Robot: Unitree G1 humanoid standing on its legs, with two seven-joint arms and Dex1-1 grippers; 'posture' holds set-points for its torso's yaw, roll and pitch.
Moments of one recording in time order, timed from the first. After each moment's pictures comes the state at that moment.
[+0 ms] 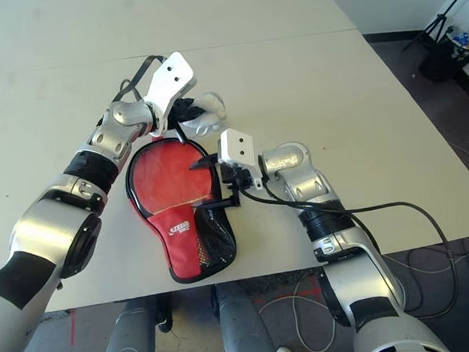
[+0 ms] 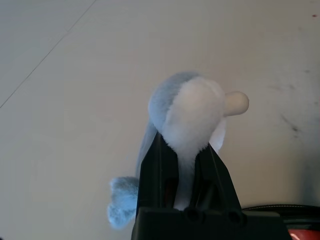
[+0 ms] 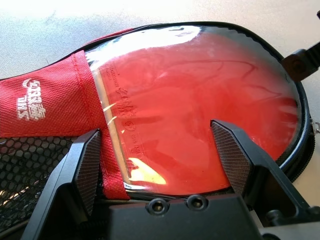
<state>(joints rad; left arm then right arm) -1.26 0.11 -0.18 1.02 0.16 -0.07 -0.75 -0.74 -0.48 0.26 0.45 0.11 -0.08 1.34</state>
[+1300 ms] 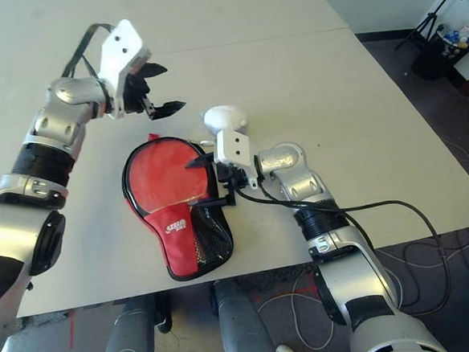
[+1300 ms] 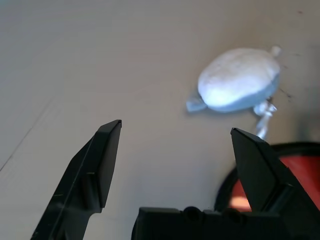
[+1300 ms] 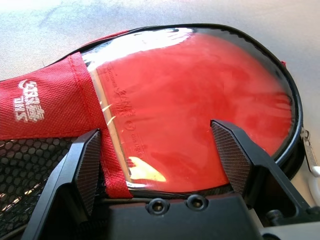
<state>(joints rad) -1.10 0.44 -0.14 0.62 0.04 0.09 -1.02 -0.75 -0.45 0.26 0.48 0.10 -0.10 1.32</state>
